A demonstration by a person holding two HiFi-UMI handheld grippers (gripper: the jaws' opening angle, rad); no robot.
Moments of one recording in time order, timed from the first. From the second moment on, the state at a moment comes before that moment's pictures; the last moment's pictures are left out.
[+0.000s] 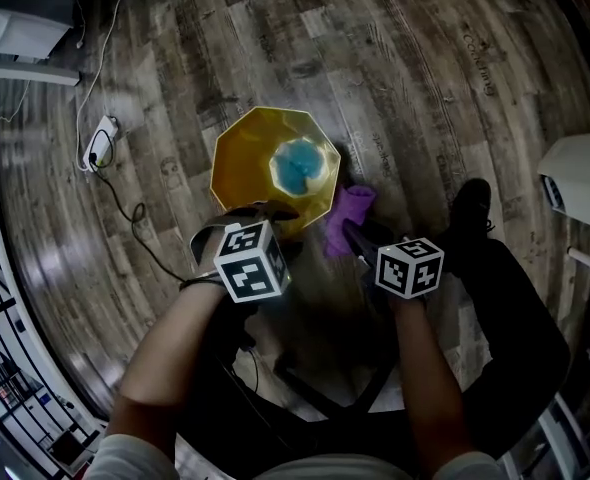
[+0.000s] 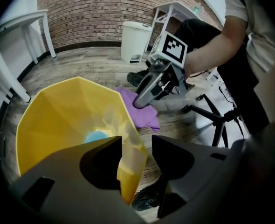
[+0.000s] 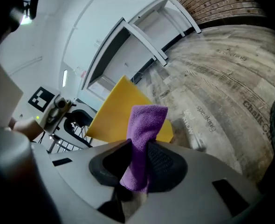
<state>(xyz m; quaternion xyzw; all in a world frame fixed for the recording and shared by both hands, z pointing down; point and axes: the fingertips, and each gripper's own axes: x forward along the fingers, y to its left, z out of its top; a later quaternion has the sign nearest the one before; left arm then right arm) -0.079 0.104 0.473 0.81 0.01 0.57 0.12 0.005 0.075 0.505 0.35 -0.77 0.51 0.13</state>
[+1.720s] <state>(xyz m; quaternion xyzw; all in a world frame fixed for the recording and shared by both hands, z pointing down) -0.065 0.099 0.487 0.81 0.03 0.58 0.09 -0.030 0.026 0.649 0.30 -0.76 0.51 0.26</state>
